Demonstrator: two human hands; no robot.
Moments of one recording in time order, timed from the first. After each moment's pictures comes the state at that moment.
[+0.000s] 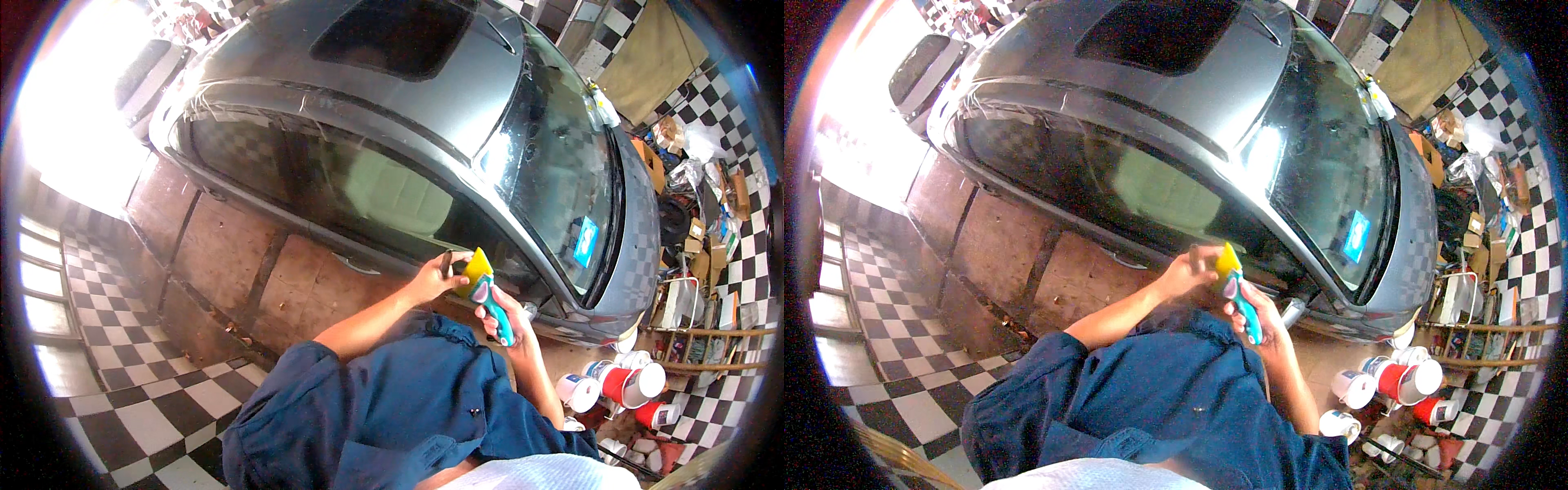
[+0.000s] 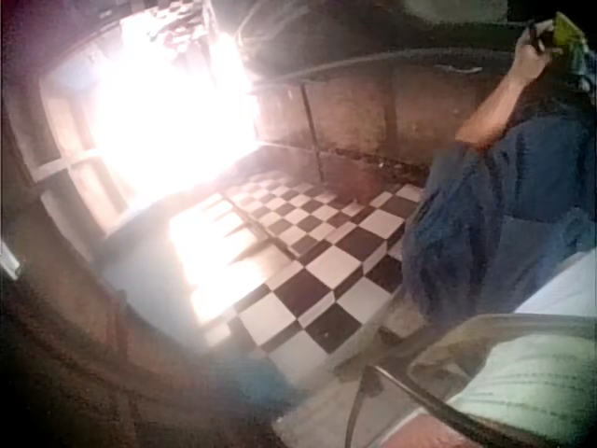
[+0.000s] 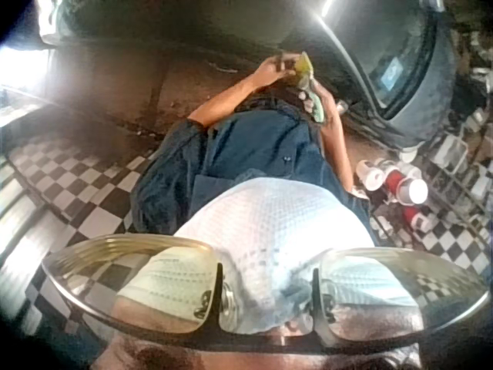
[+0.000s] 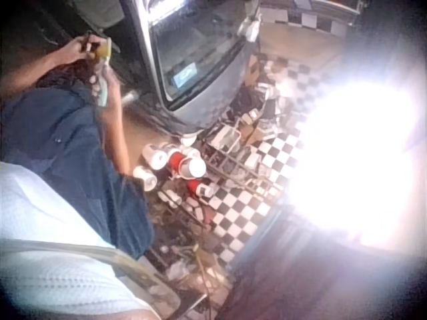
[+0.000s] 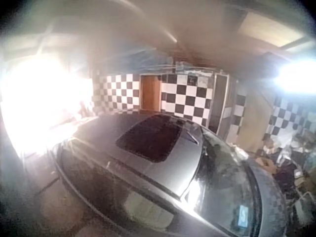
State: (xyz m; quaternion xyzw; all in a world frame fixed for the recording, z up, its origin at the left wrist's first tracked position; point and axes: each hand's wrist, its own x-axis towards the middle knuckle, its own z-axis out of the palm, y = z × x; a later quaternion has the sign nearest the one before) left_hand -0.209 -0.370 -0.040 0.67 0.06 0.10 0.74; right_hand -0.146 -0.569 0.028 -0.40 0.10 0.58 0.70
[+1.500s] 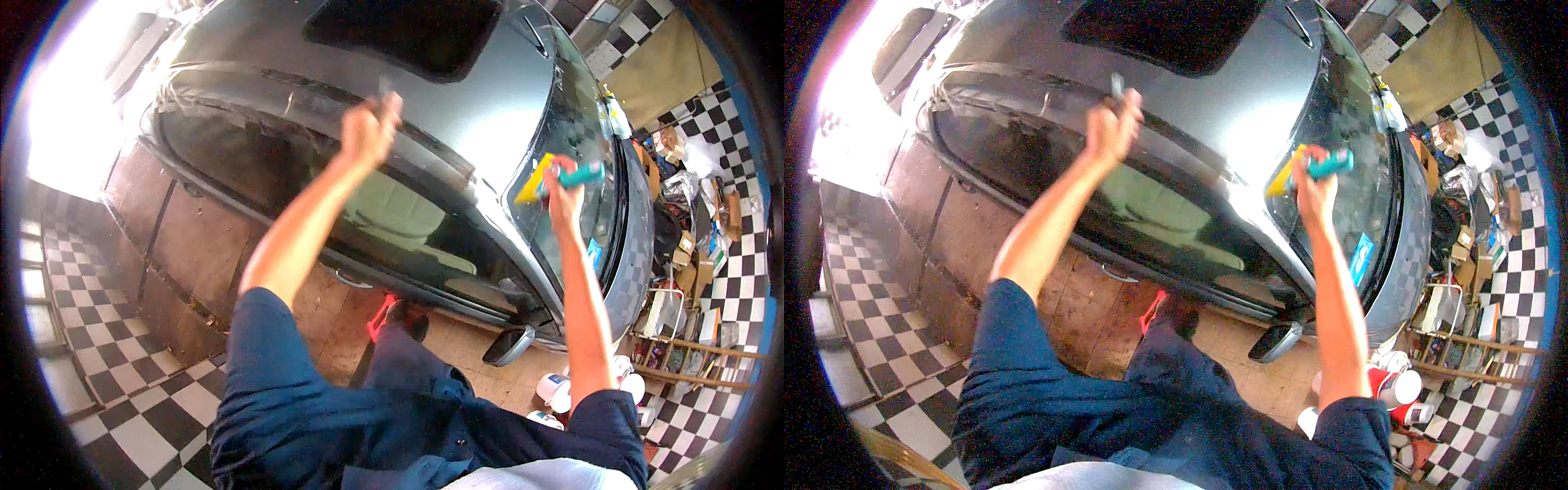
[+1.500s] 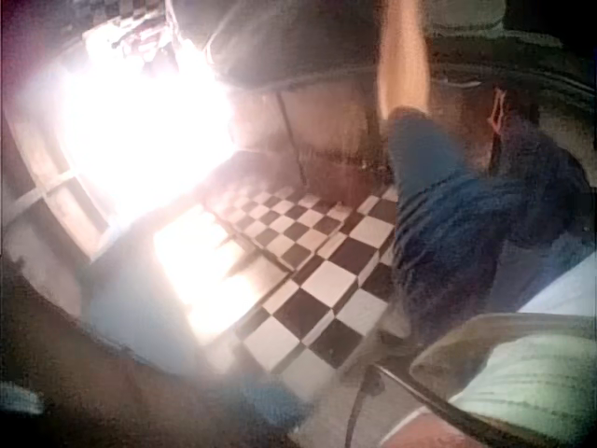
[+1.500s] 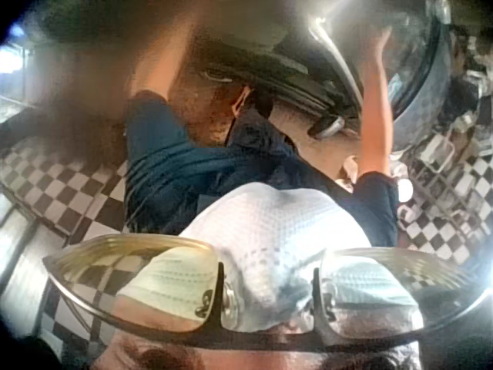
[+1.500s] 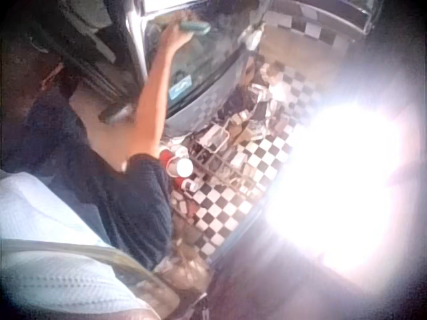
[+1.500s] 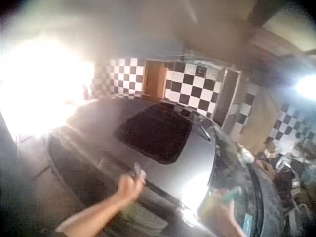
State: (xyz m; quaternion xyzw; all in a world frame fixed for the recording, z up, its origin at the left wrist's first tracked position) left_hand -0.047 -0.058 0.006 0.76 0.25 0.33 0.49; right_hand 0.104 -0.375 0.040 -0.76 -0.21 0.05 0.61
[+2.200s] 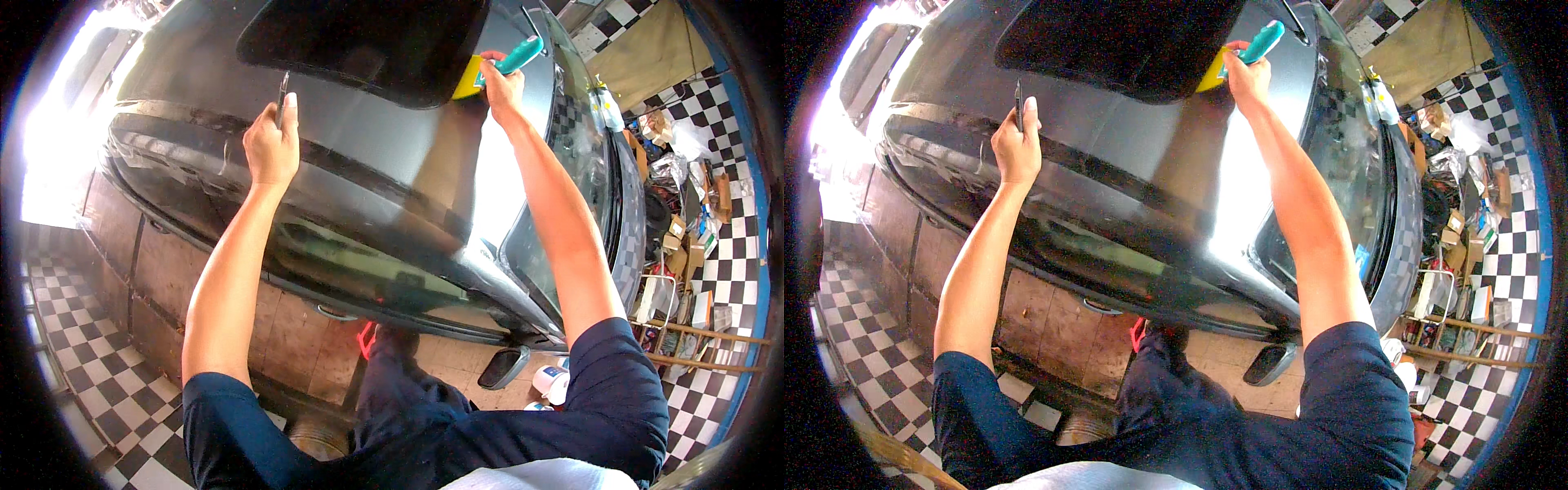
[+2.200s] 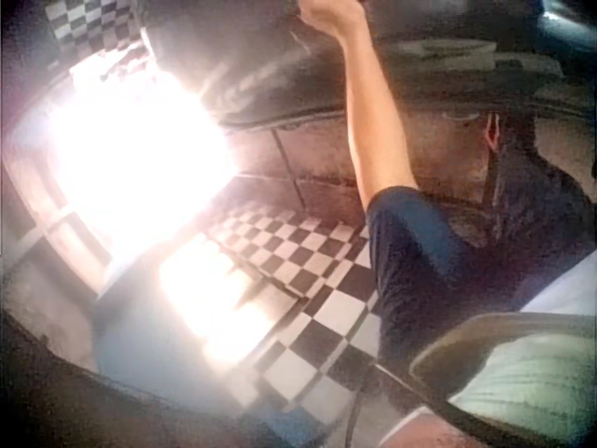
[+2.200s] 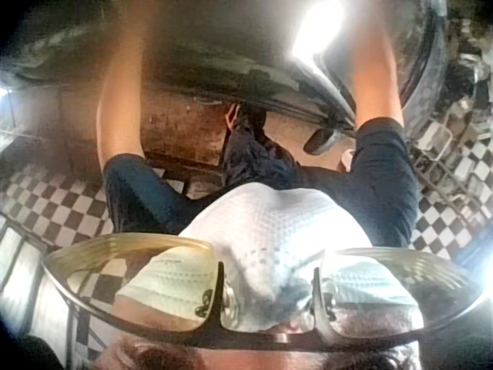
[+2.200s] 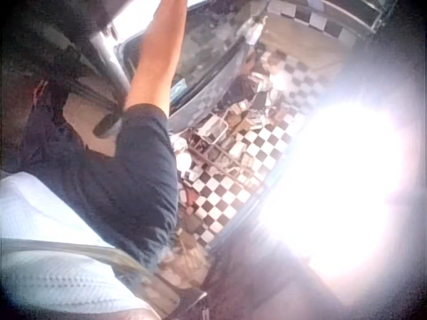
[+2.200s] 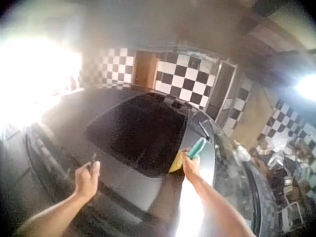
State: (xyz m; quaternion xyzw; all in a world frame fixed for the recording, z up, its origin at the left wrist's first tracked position) left_hand -0.021 0.047 -0.010 0.82 0.34 0.41 0.20; right_hand 0.283 -0.145 -0.006 -0.71 -0.20 0.05 0.68
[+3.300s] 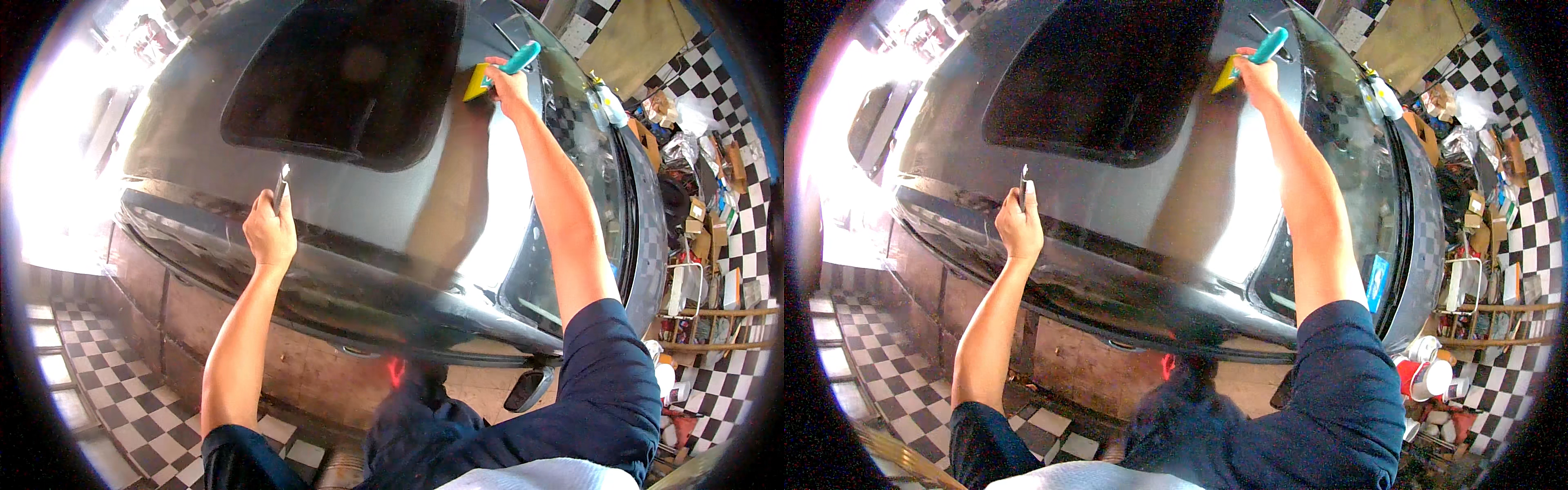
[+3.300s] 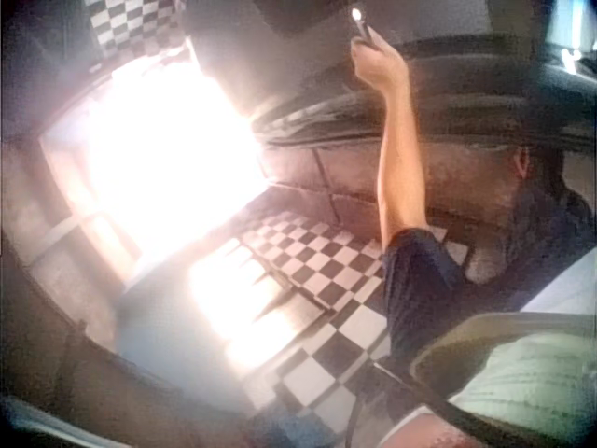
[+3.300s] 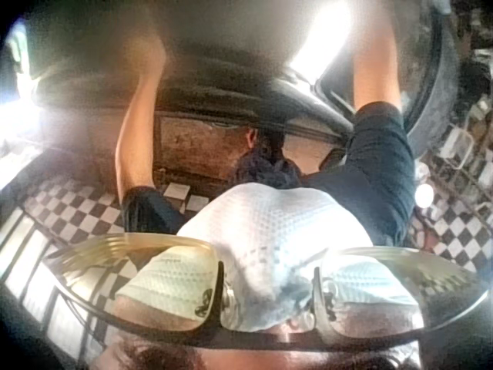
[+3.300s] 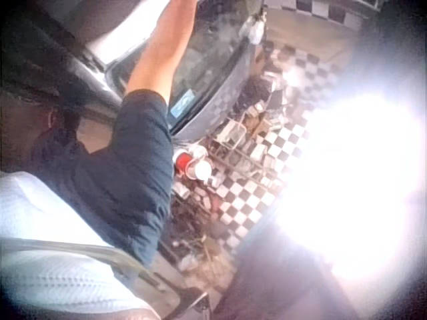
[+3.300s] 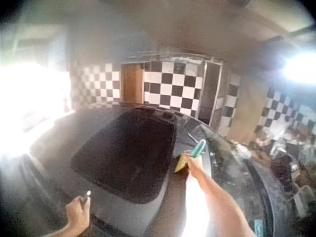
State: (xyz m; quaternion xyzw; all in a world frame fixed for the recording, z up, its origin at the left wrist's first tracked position) left_hand -0.020 0.032 0.001 0.87 0.31 0.37 0.10; right_hand 0.402 -0.142 -0.001 -0.69 -0.13 0.11 0.71
